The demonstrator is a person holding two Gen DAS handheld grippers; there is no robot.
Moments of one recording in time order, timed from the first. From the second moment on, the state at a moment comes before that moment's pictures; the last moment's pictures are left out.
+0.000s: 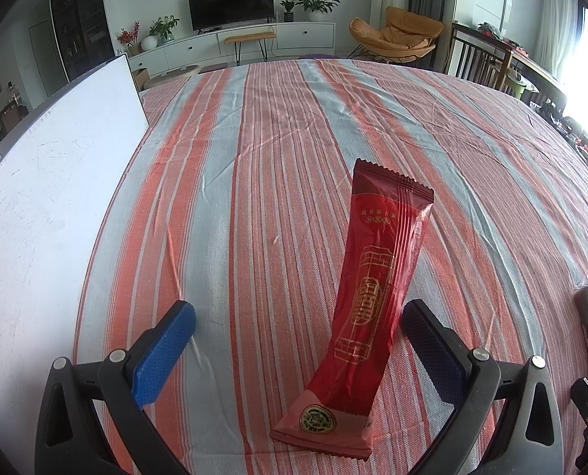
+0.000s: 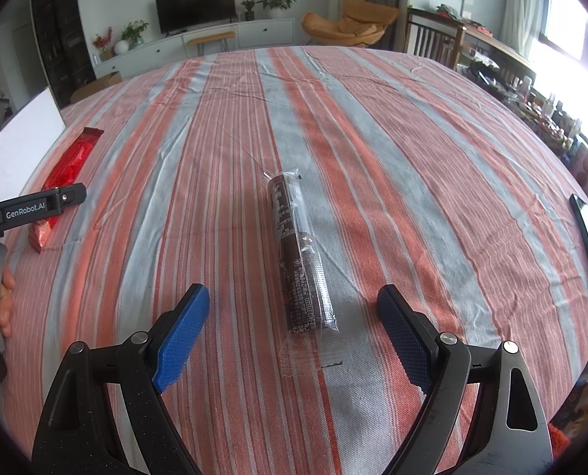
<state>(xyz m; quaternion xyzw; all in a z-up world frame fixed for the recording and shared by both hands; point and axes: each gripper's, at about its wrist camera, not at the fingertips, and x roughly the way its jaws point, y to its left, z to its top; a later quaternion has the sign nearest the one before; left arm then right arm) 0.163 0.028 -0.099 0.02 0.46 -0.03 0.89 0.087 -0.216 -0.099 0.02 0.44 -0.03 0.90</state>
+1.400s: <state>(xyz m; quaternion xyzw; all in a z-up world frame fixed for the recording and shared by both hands) -0.001 0.092 0.090 -0.14 0.36 -0.20 0.90 0.102 -0.174 0.029 0.20 0.44 0.19 0.85</state>
